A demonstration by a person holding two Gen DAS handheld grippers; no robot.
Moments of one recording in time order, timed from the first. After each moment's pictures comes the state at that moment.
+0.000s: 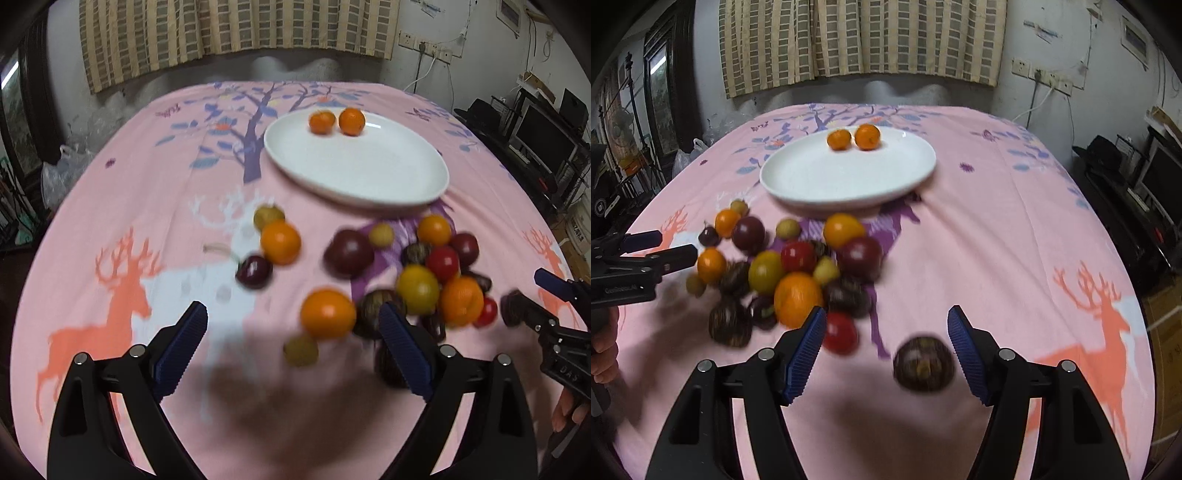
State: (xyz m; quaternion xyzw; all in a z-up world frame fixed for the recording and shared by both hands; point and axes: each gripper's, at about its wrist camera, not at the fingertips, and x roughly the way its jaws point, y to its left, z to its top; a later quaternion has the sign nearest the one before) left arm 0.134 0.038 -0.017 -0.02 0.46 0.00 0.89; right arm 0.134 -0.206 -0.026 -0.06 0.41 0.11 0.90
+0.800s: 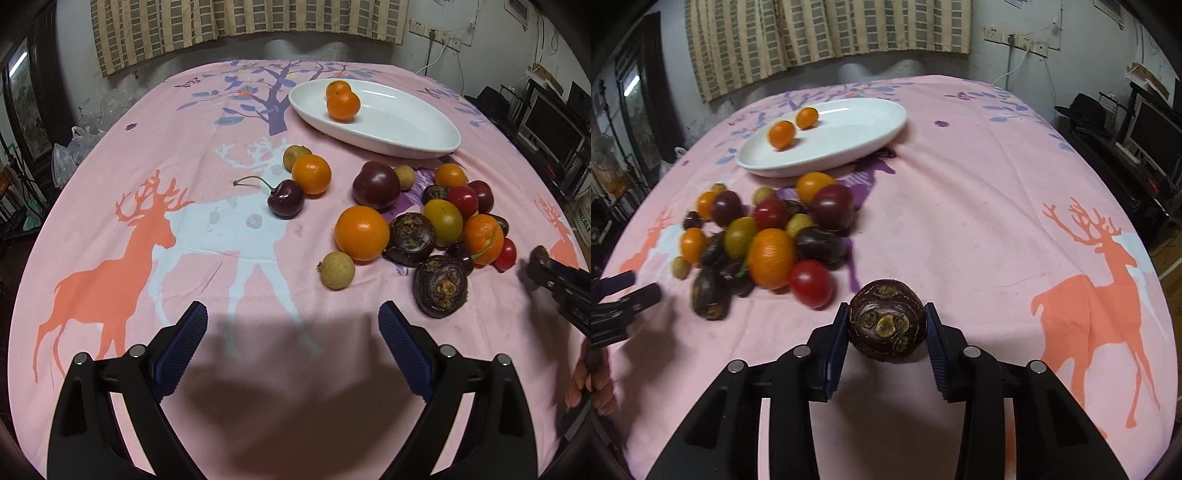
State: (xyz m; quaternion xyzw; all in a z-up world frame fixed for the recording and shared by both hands) left arm 0.100 0.050 -0.043 0.00 0.48 0.02 0.88; right arm 0.121 -0.225 -0.050 -0.01 0.44 0.09 0.89
